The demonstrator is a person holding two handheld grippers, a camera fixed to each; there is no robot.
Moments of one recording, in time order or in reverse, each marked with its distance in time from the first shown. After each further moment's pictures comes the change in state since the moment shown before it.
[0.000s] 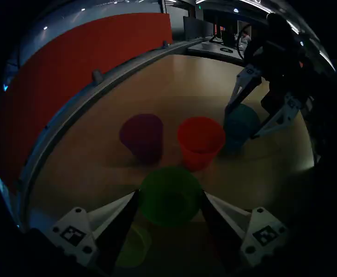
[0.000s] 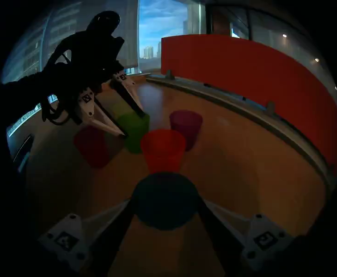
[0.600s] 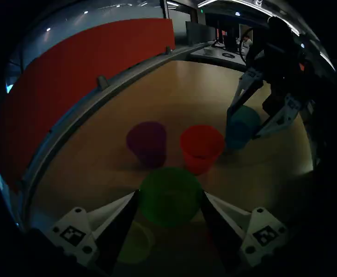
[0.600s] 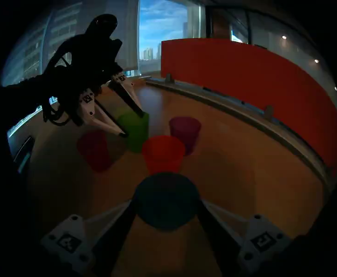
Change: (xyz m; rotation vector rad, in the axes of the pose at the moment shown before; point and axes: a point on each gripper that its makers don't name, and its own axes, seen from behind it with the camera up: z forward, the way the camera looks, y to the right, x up) left arm 0.013 -0.007 -0.018 0.022 0.039 -0.008; right arm 0.016 0.000 -0.016 -0.011 0.025 -0.003
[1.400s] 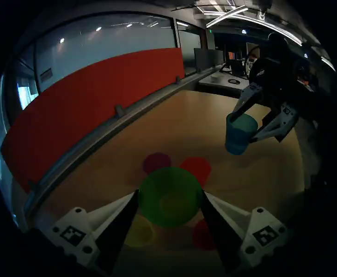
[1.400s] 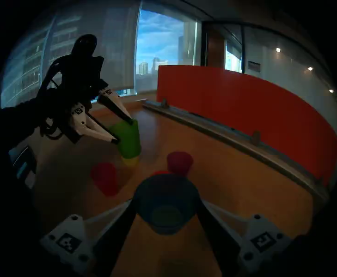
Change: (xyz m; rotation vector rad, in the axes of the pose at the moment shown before) left arm 0.044 0.004 -0.093 0.086 0.180 -0.040; right arm 0.072 -0.009 -0.060 -0.056 0.129 -0.010
